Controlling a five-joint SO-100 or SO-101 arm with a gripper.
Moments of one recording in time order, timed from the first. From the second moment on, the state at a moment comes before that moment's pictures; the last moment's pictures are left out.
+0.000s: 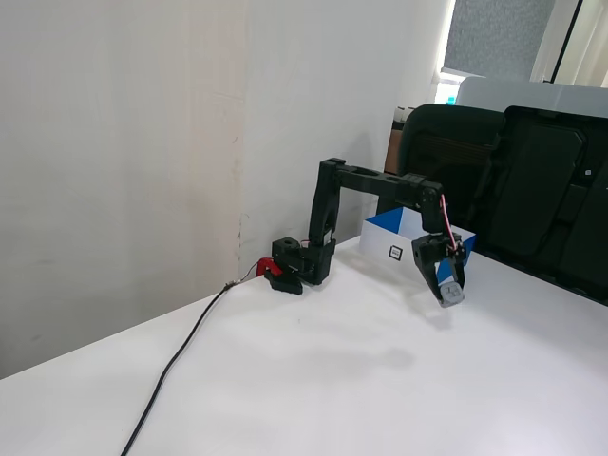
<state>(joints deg) 12.4 92.5 83.1 77.2 -44.3</state>
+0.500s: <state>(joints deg) 34.5 112.0 94.3 78.6 -29.3</state>
